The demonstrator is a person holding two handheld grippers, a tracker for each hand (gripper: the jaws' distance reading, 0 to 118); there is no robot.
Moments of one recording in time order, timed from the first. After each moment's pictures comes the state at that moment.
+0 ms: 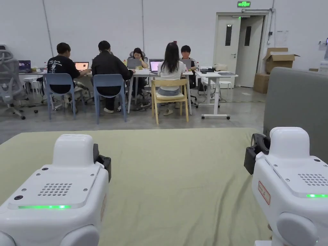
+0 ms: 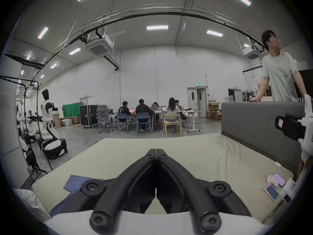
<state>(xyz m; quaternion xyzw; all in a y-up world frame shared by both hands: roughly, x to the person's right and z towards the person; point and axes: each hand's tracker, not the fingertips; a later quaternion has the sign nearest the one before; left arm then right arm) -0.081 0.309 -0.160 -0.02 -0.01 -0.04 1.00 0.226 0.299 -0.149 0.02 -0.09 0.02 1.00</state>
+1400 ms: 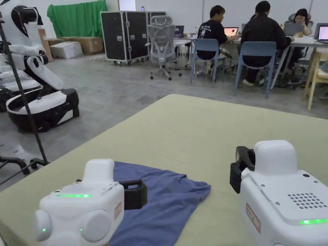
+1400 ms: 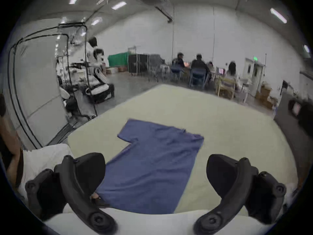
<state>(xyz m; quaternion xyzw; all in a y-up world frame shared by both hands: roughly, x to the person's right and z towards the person) -0.358 0.196 -0.198 -0.28 0.22 0.05 0.93 -0.093 0.251 -0.264 -0.06 0.26 0.03 0.96</state>
